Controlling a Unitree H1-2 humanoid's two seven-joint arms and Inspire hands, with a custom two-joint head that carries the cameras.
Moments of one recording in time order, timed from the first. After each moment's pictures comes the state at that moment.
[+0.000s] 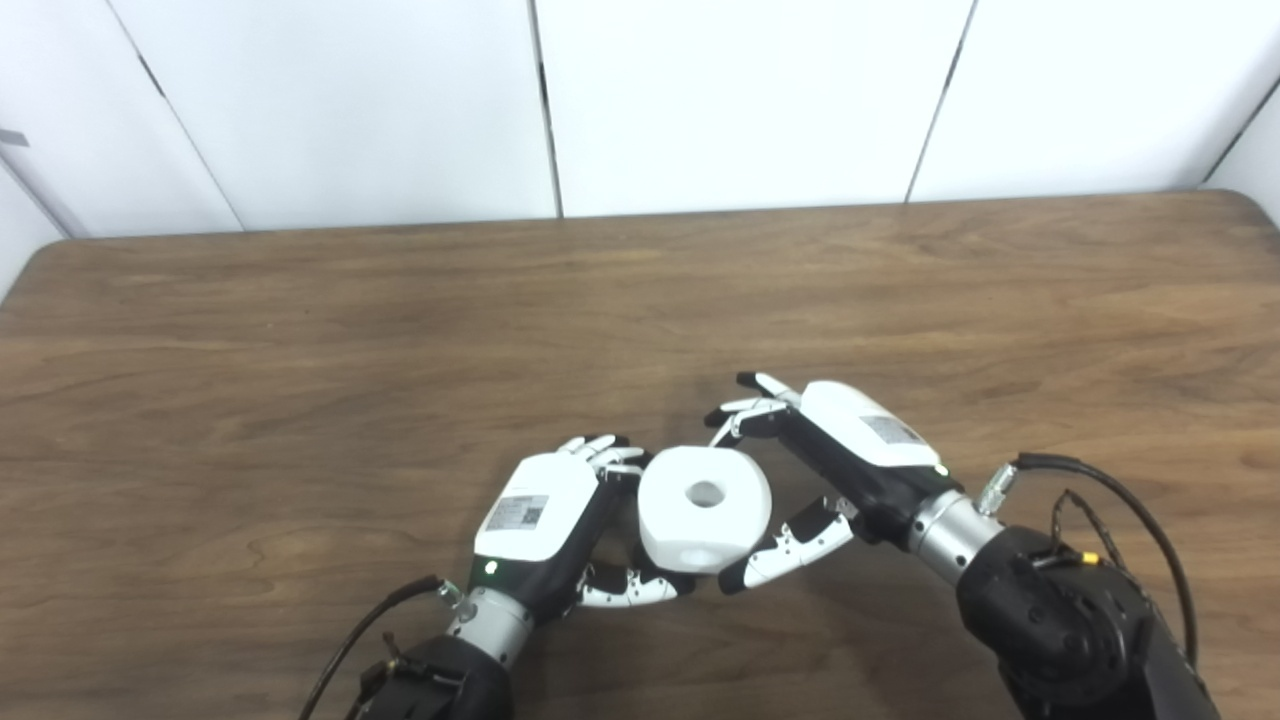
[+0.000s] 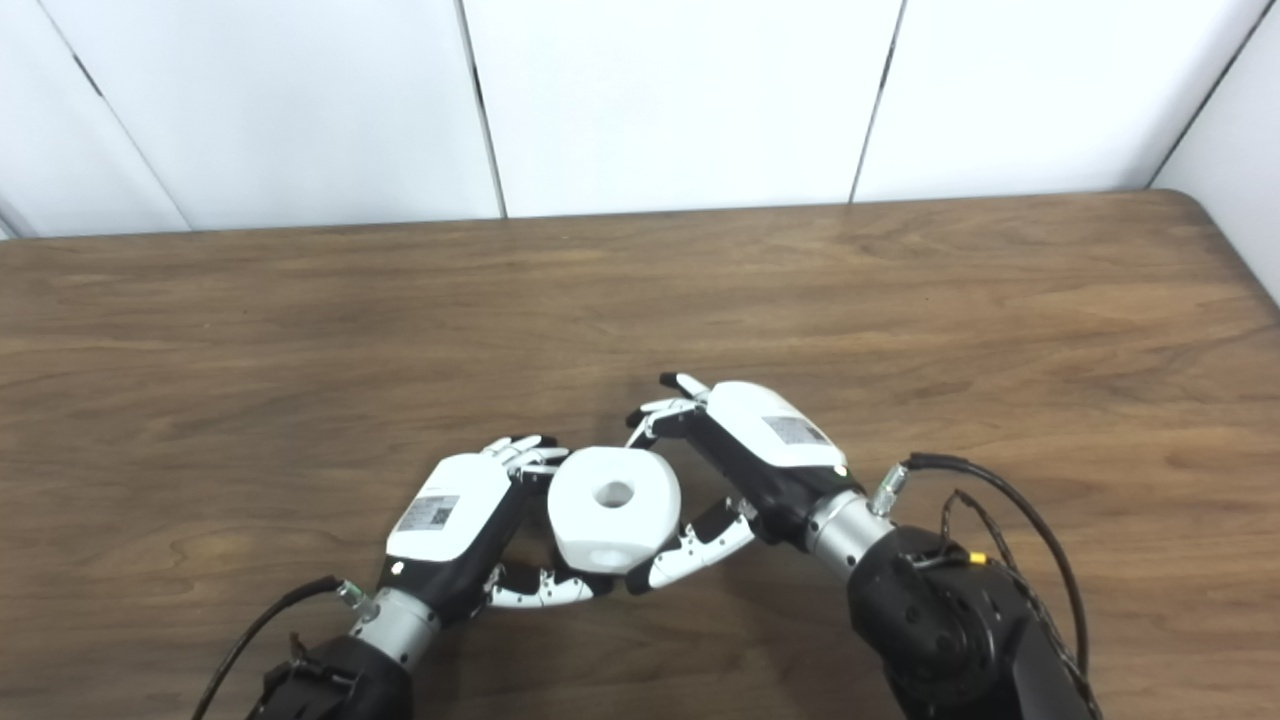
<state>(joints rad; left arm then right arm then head) 0.06 0.18 -0.47 -0.32 0.96 0.15 -0.20 -0.08 -0.30 0.34 -0.61 -0.75 0.39 0.58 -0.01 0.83</state>
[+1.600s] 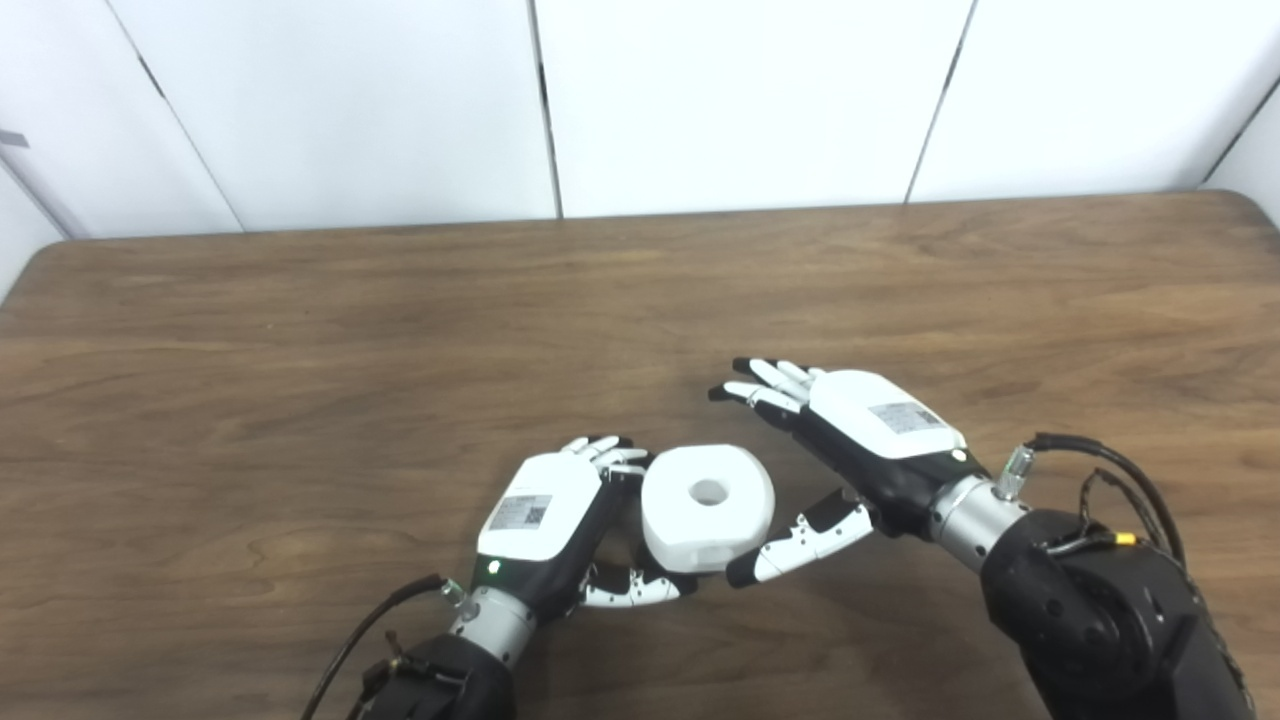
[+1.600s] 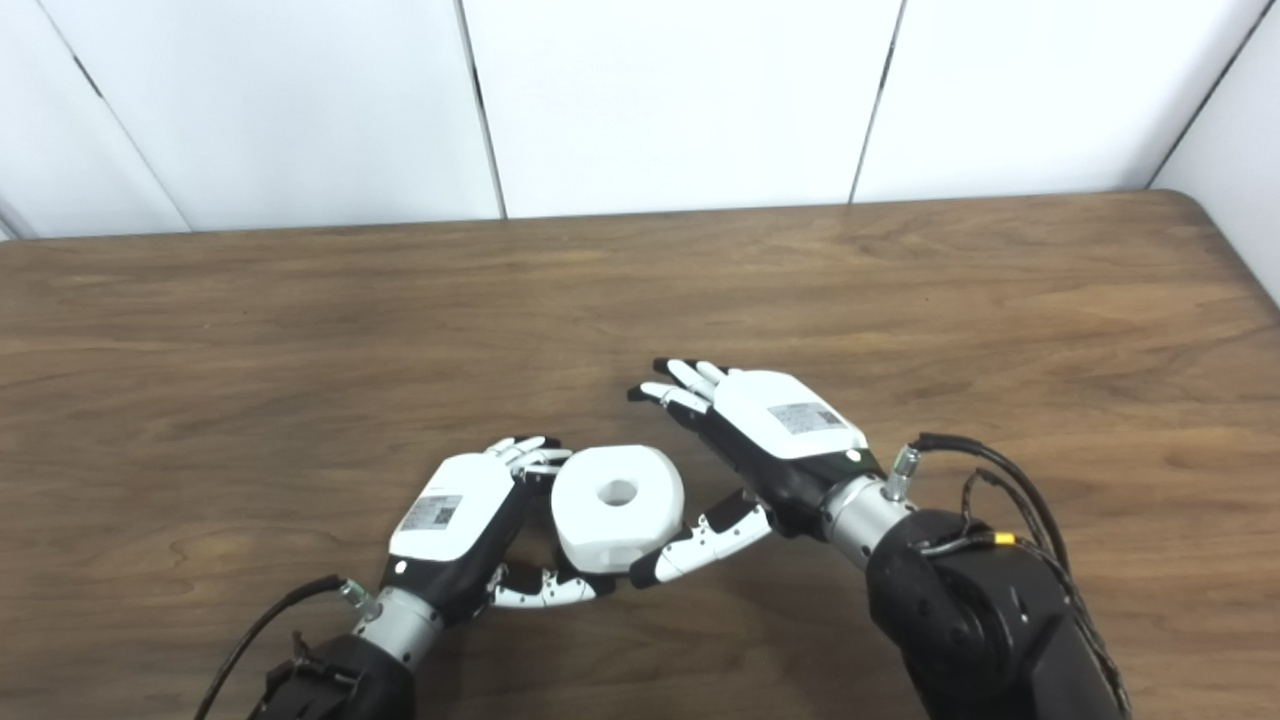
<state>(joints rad) 0.05 0.18 -0.47 -0.32 0.96 0.15 -0.21 -0.12 -0.31 0.31 -0.72 -0.97 0.40 0.84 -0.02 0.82</state>
